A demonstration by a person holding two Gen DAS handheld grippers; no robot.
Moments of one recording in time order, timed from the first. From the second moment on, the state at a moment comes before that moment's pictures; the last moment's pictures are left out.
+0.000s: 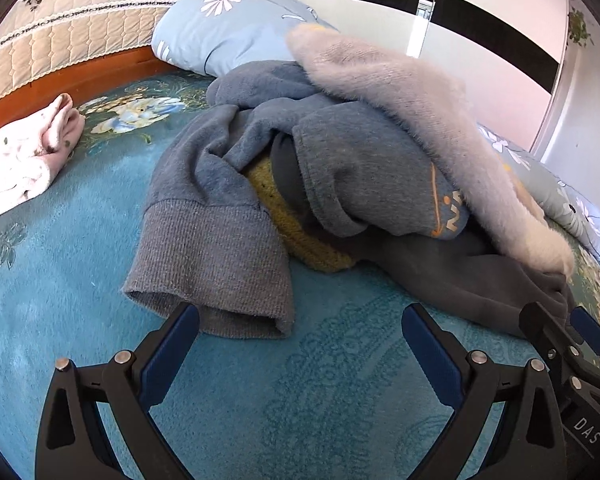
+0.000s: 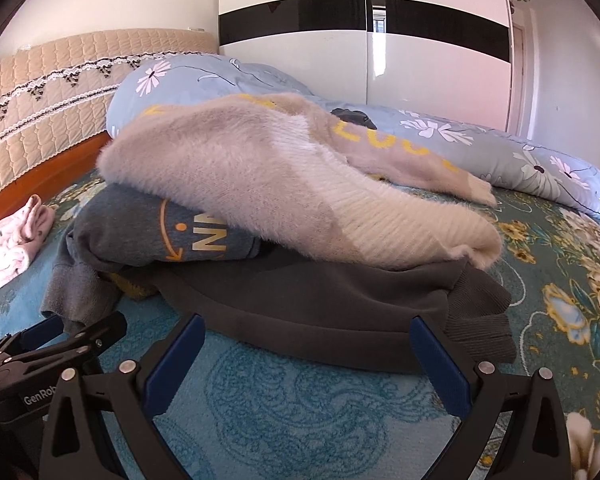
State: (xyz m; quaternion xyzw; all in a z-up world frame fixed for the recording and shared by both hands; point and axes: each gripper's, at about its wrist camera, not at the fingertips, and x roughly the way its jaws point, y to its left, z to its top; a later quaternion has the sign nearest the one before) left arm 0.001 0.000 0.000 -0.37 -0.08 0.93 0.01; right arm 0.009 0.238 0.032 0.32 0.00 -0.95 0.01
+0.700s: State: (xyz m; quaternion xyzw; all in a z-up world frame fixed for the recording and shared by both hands) left arm 0.009 0.010 0.000 -0.34 -0.07 0.94 0.01; right arm 0.009 0.236 0.031 0.32 0.00 -0.95 0.02
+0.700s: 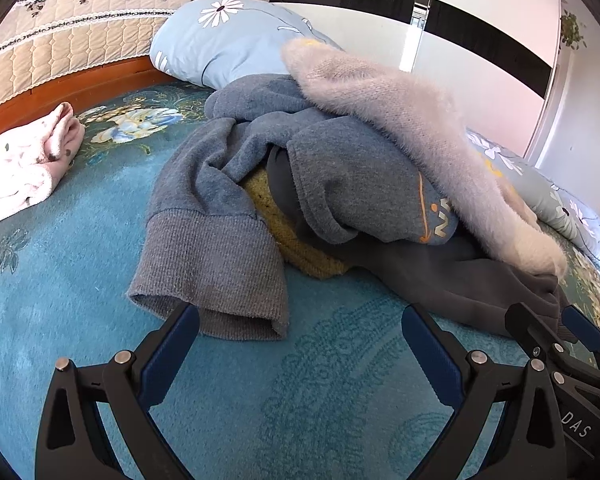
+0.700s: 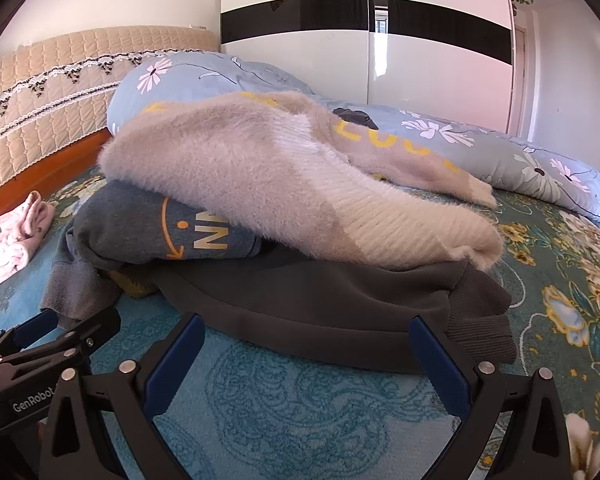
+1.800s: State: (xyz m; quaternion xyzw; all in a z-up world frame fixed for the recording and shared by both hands) left arm -0.107 0.000 0.099 -0.34 0.00 0.94 0.02; right arm 0.022 0.268 0.068 0.26 -0.06 -0.96 0.01
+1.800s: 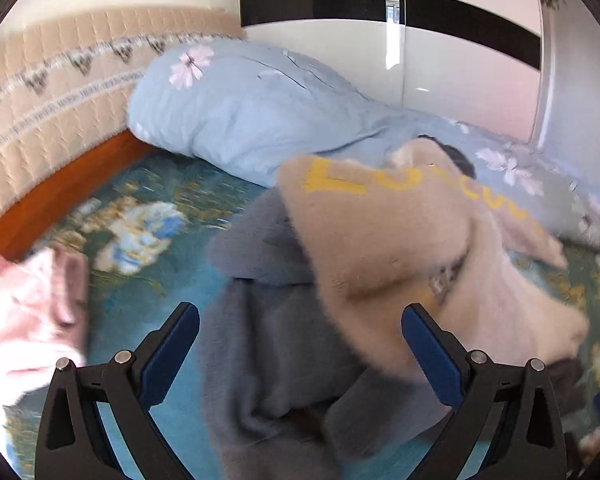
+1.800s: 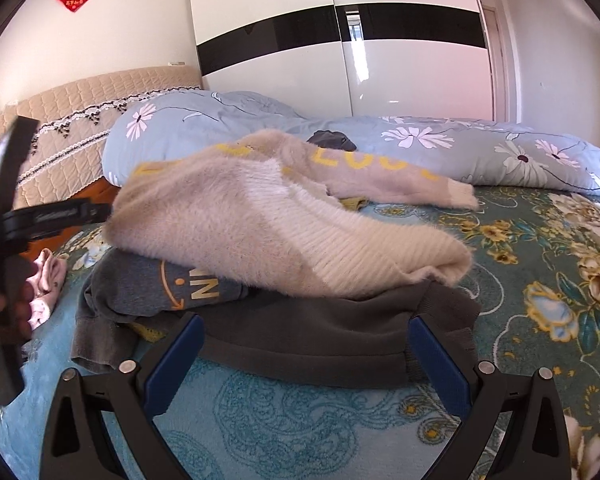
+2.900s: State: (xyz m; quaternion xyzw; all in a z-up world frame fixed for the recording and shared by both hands) left arm 0.022 -0.052 0.165 -0.27 -0.16 0.94 0.16; right arm 0.034 0.314 0.109 0.22 -0.12 -0.97 -0.03
